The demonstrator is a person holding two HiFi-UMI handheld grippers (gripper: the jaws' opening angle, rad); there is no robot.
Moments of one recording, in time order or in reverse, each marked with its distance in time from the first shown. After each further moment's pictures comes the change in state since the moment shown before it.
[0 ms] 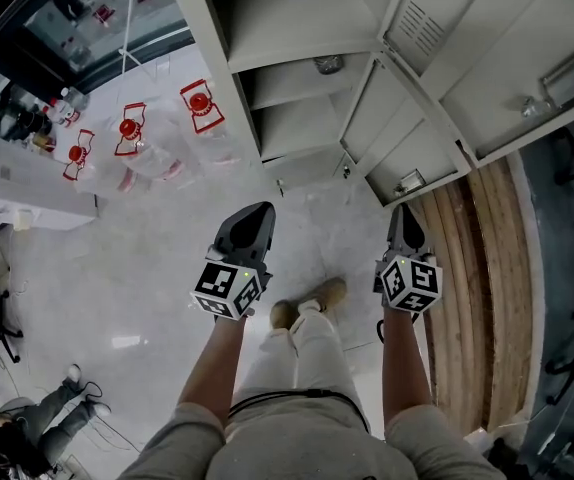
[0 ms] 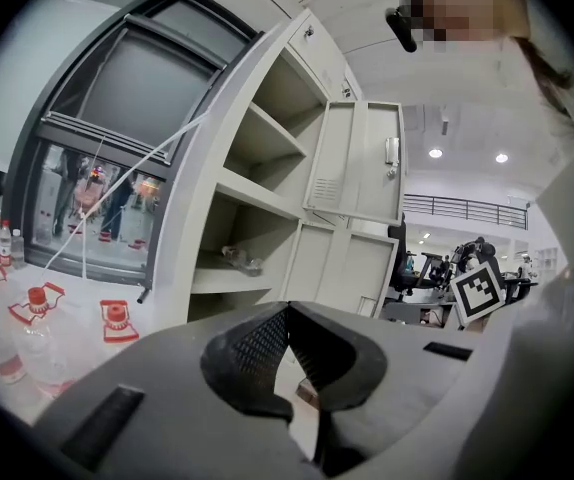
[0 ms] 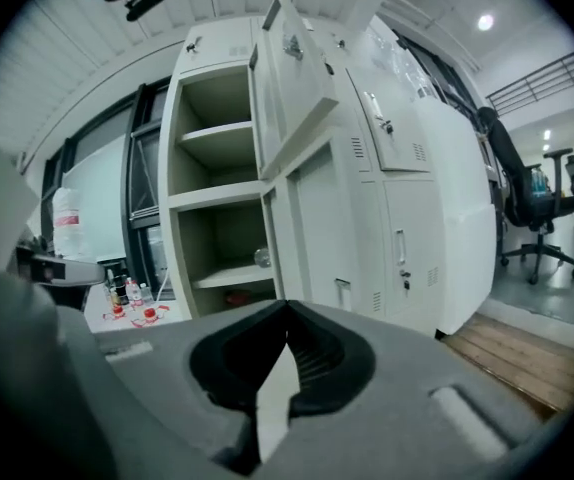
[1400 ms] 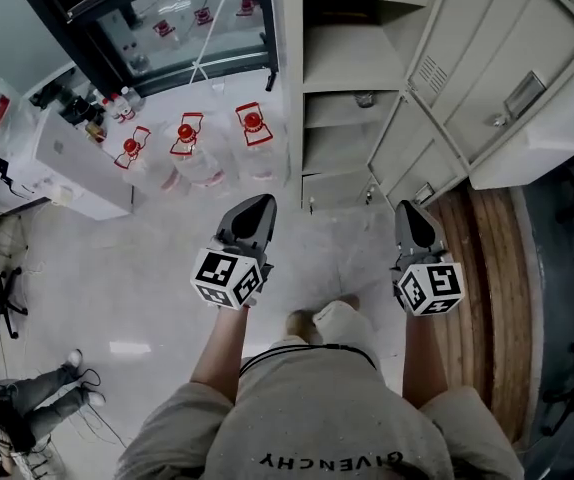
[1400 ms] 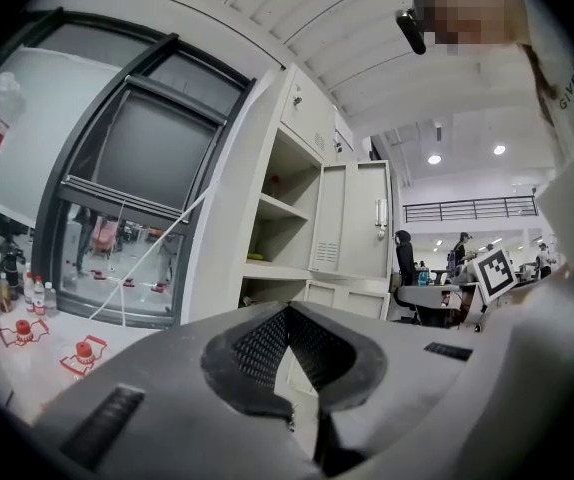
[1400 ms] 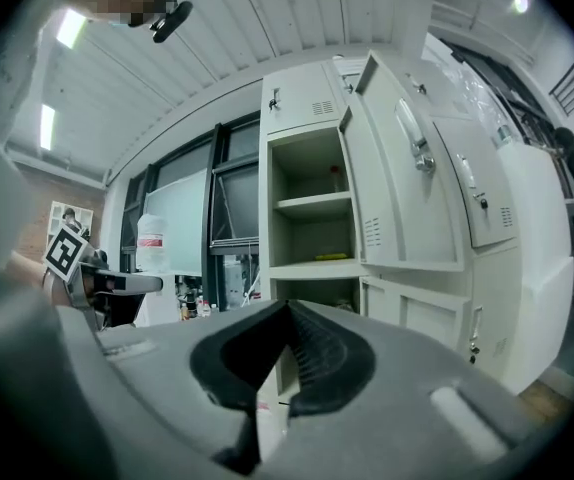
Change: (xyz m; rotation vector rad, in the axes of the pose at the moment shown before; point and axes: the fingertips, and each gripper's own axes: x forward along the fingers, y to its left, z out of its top) left arm -0.144 -0.010 0.122 0.075 -0.155 0.086; right arm -0.108 0.140 0.140 -0.161 -0.158 0.375
